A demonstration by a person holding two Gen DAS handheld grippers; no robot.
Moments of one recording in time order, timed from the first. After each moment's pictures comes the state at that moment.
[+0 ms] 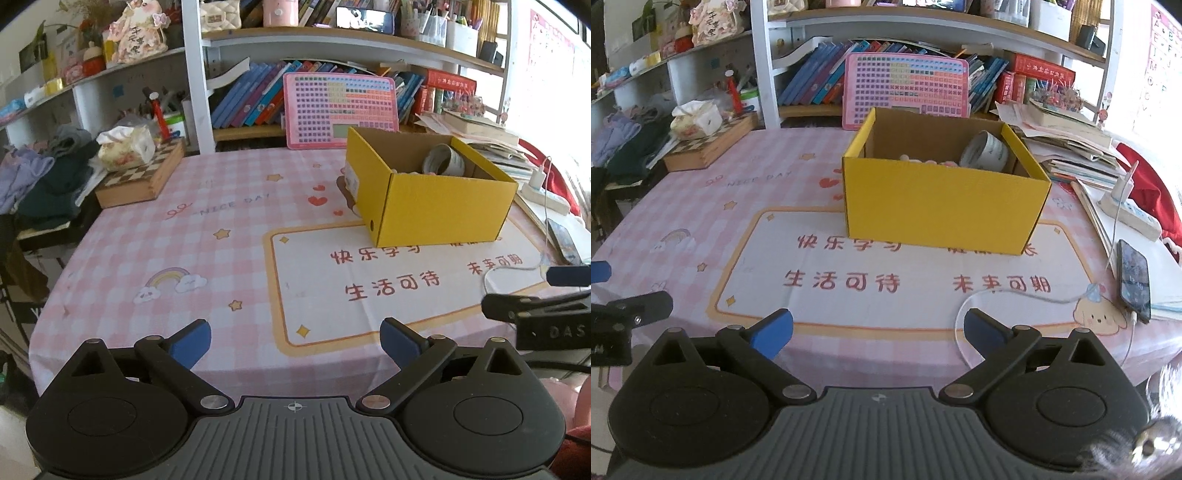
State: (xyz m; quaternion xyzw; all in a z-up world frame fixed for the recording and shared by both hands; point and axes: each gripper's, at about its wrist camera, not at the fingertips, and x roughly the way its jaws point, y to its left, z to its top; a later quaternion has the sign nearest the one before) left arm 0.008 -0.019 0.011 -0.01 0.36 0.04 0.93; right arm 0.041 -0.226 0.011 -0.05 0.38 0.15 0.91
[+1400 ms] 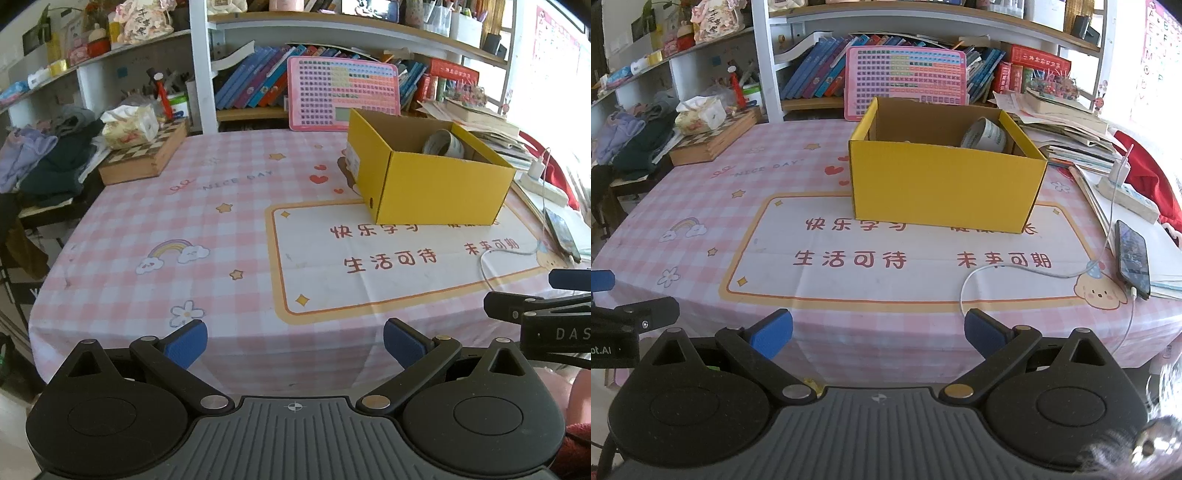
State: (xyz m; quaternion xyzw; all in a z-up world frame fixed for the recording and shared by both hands) left arm -0.006 -0.018 0.002 -0.02 0.39 0.03 0.92; right arm 0.023 -0.225 0.008 -0.05 0.39 0.14 0.91
